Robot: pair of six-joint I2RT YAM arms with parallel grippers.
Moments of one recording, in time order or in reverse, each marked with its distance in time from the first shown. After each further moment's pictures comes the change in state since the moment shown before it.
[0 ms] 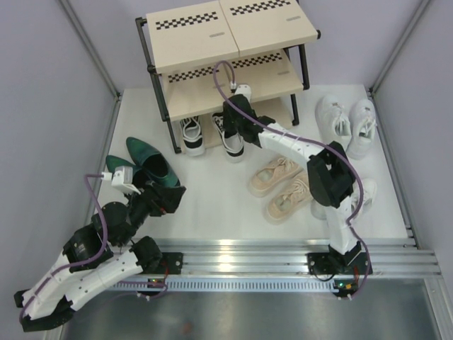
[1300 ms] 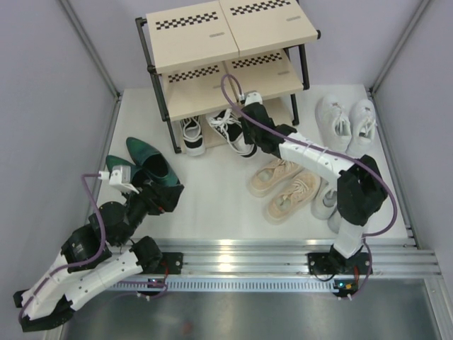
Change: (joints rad) left arm 0.000 0.010 0.022 0.005 -0.016 0.042; right arm 0.011 -0.298 -0.290 -0.087 0.021 -0.234
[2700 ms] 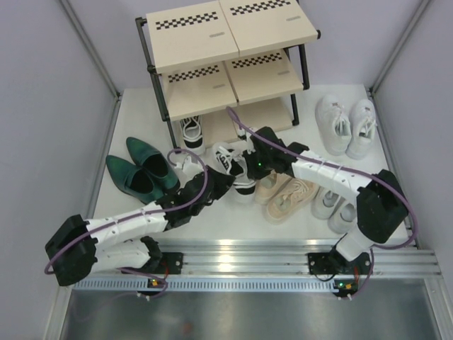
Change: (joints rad) left arm 0.002 0.877 -0.225 0.848 0.078 -0.594; right arm 0.034 -0.197 -0.283 -0.185 -0.440 0.006
